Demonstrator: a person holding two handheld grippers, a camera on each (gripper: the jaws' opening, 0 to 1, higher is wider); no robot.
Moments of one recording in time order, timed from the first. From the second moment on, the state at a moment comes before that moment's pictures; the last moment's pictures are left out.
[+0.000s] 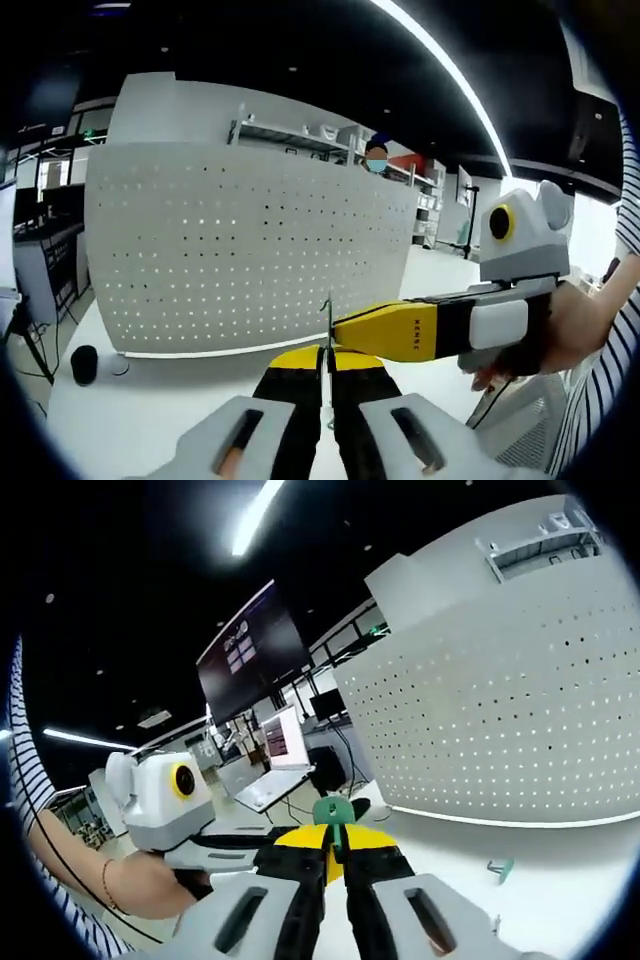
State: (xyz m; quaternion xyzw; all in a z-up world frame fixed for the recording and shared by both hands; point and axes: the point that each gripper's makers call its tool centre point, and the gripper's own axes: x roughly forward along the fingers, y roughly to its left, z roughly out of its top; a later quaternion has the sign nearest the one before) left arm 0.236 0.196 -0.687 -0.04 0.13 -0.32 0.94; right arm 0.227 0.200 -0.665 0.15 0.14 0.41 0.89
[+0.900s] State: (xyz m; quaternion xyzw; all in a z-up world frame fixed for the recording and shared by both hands) left arm 0.225 0.227 -0.699 -0.04 0.14 -0.32 0.94; right arm 0.215 0.224 -0.659 0.03 0.12 0.46 0.88
